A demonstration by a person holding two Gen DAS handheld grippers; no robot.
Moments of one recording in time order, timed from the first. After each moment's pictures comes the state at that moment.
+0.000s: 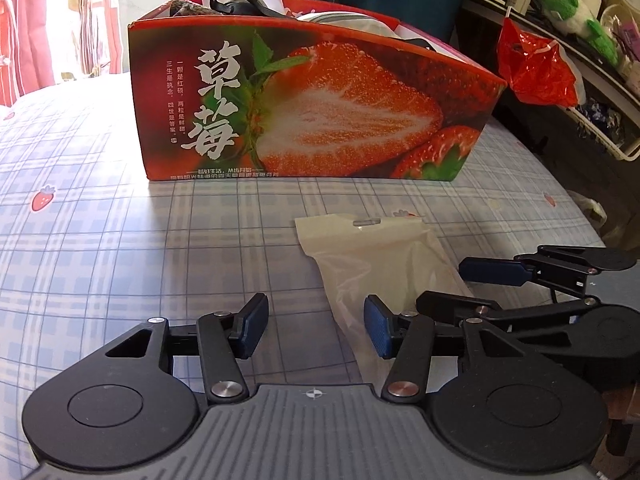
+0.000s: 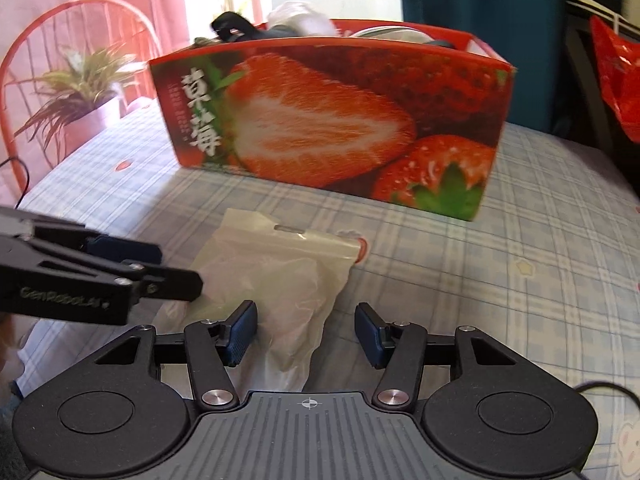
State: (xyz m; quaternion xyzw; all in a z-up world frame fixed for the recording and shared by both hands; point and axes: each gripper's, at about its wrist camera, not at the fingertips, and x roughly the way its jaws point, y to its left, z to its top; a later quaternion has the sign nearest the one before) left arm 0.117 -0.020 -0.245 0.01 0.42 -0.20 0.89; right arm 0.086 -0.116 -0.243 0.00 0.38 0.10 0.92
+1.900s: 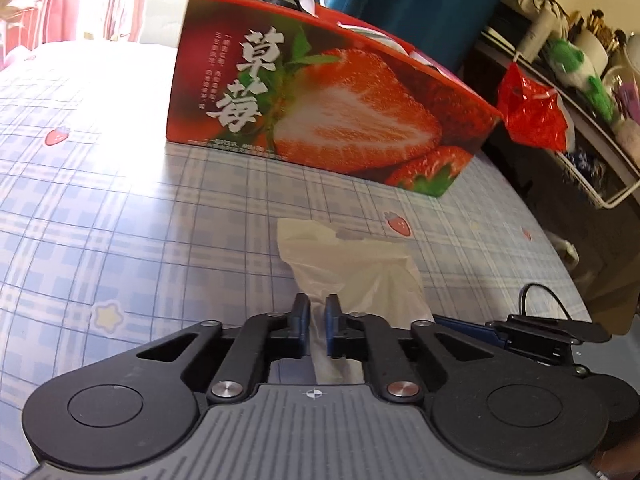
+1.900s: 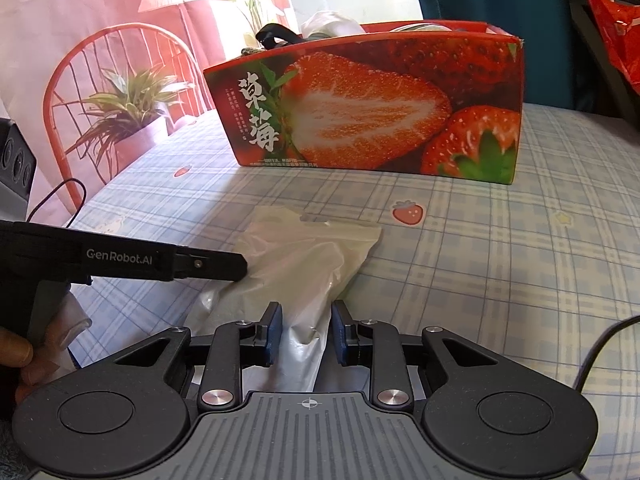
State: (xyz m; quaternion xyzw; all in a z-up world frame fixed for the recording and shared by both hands) left arm 0.095 0.012 -0.251 -0.09 0.41 -0.20 0.89; right arm 0.042 -0.105 -0.247 0.06 0.36 0.15 0.92
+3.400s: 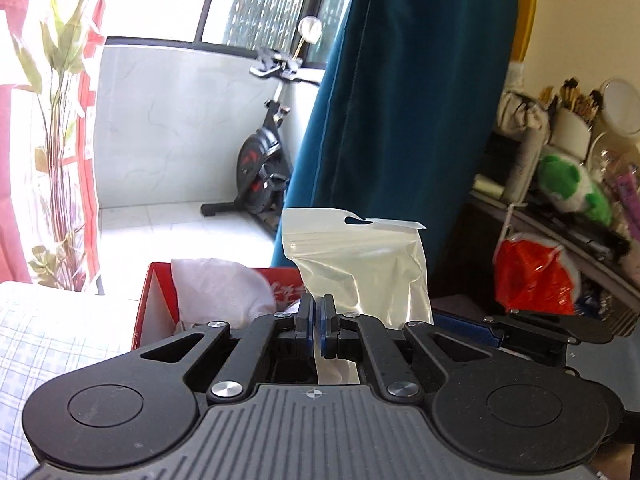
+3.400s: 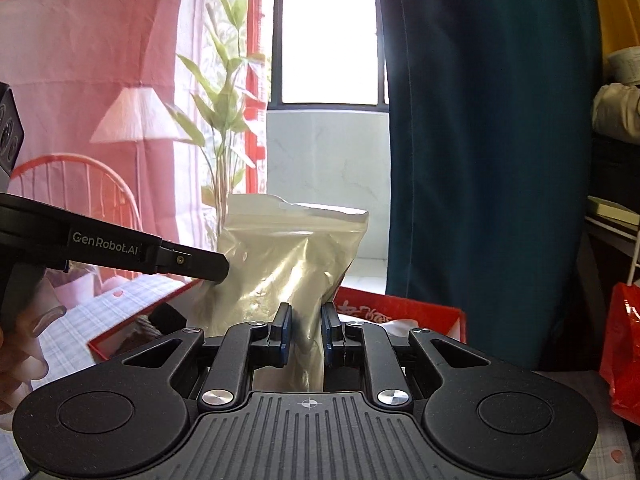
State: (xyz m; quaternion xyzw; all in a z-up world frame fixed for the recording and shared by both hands) left arm 0.263 -0.031 -0.094 -0.03 0.24 -0.22 0.94; right arm 0.220 -0.131 -0.101 -0.03 0.16 0.10 0.98
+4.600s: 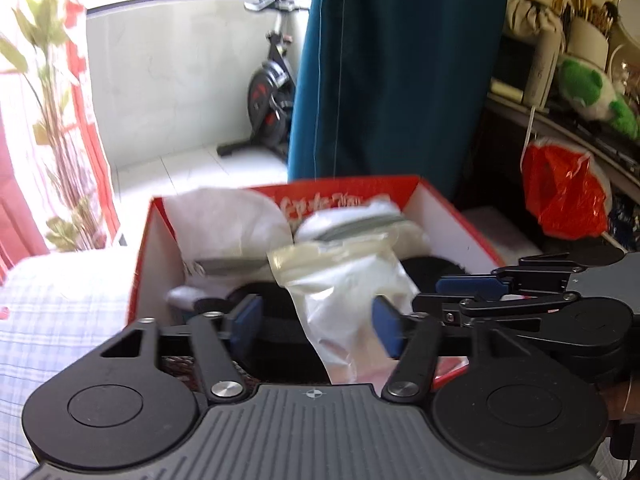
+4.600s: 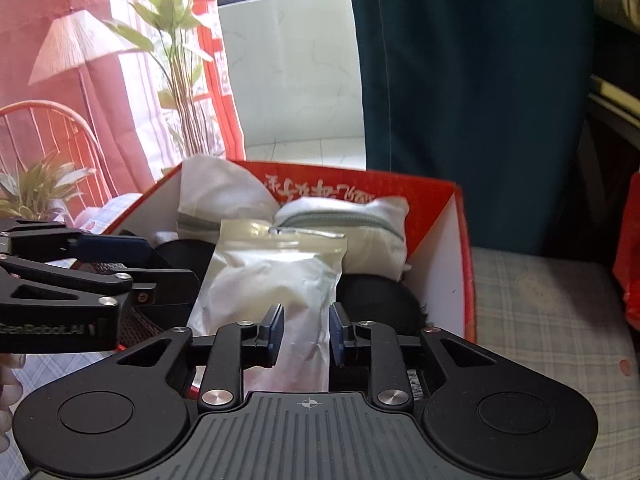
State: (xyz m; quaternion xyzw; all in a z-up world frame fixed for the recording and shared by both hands) left arm 0.255 -0.036 -0.108 0.05 0.33 -0.20 0.92; right arm 0.247 -0.140 -0.123 0.01 0.34 0.06 0.94
